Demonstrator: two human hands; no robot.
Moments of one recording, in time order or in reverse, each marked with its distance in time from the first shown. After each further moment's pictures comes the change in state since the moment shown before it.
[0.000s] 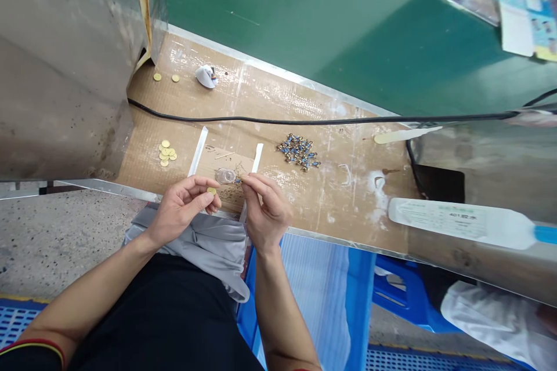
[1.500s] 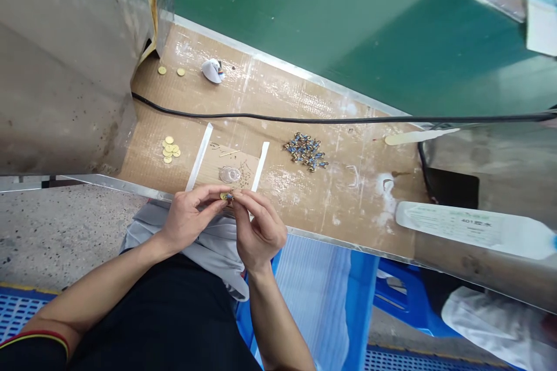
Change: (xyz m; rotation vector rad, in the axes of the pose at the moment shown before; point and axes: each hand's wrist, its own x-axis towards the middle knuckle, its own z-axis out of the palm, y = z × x) left_hand -0.006 -0.023 0.015 0.372 0.109 0.146; right_hand -0.031 -0.024 0.005 0.012 0.018 -0.053
